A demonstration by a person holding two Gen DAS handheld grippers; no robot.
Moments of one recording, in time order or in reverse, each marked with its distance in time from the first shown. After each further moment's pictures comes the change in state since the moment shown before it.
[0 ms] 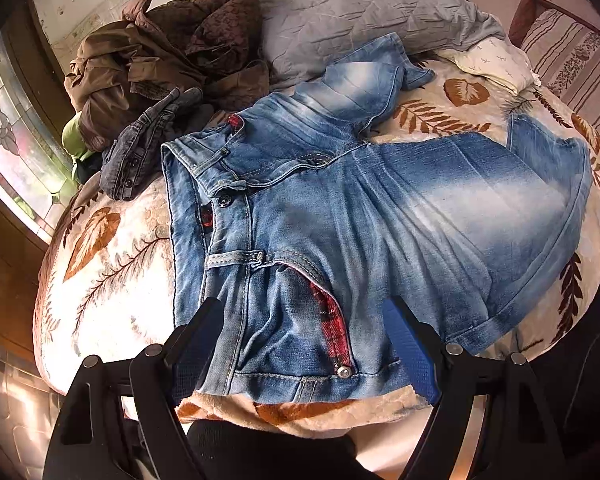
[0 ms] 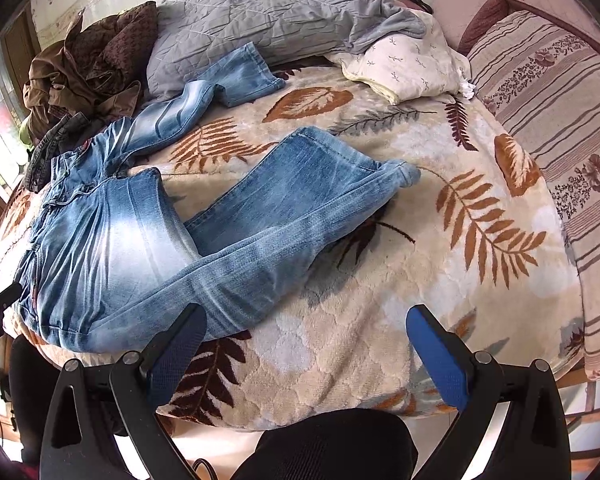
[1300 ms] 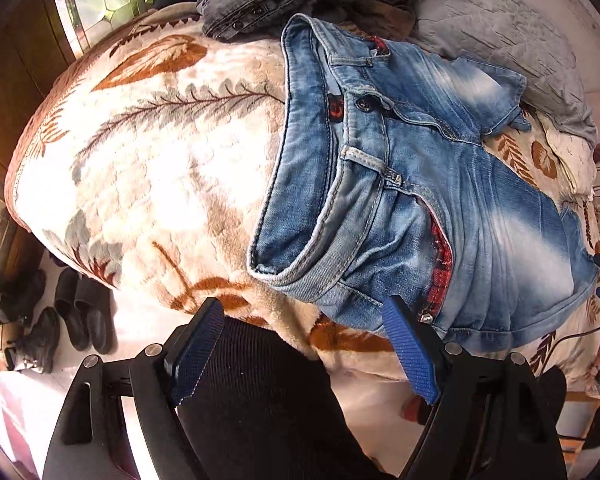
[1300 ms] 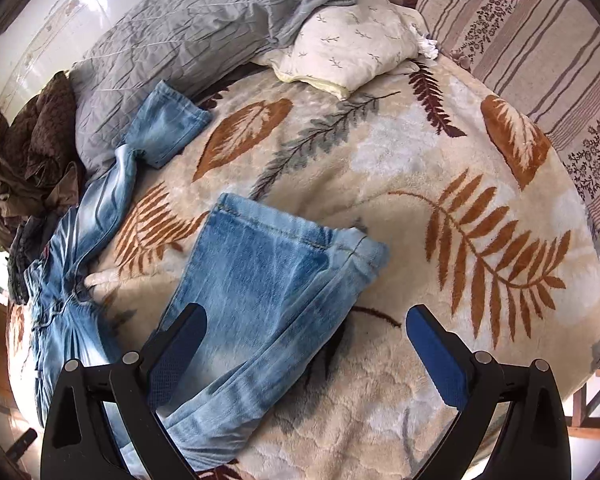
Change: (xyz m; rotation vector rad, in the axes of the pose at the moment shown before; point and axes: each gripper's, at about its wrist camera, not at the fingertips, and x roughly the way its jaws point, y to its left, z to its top) left arm 0.031 0.114 -0.036 -0.549 0.261 -0.133; right arm 0.065 -0.064 0.082 0.305 0.047 0.003
